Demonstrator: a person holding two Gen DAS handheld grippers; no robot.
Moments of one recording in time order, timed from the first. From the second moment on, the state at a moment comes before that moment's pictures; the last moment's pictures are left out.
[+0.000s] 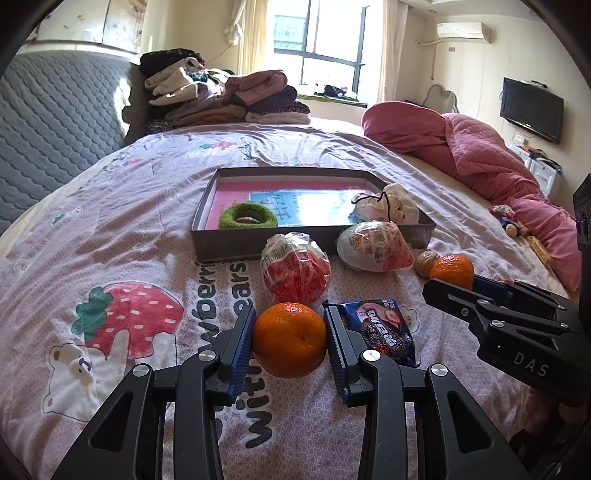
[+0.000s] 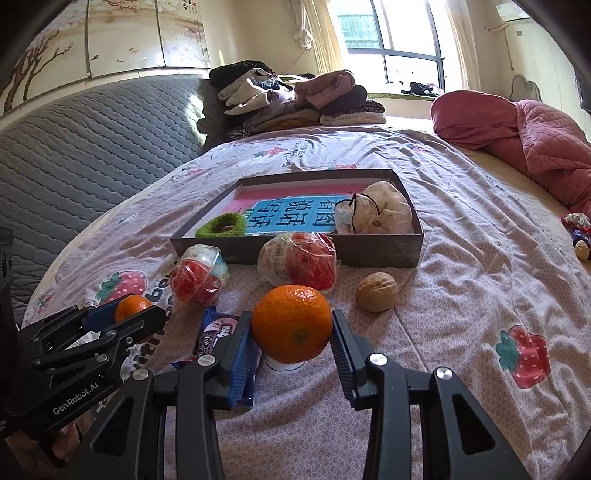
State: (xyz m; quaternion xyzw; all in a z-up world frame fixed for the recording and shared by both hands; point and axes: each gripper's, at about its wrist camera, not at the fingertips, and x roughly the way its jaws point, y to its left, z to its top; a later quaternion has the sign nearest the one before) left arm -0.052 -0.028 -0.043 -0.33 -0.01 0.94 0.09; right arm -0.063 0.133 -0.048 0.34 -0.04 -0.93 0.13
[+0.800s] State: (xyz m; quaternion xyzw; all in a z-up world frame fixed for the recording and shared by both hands) left arm -0.028 -0.023 0.000 -0.29 0.00 0.95 0.08; right arm -0.039 0.131 -0.007 0.30 -0.03 -0.94 0.13
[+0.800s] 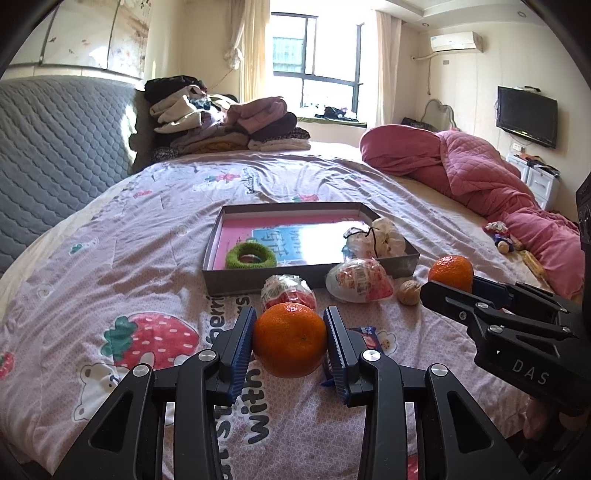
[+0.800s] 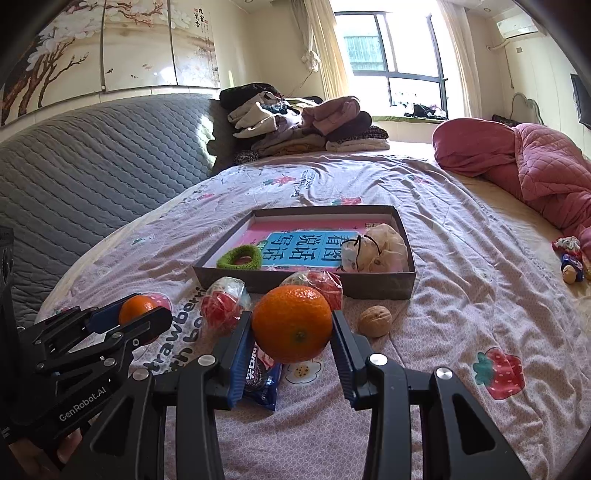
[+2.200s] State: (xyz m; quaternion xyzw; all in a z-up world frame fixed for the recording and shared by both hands) left arm -0.090 -0.025 0.008 -0.29 -0.01 0.95 0.06; right arm -0.085 0.131 0.004 0.29 -0.02 -0.95 0.11
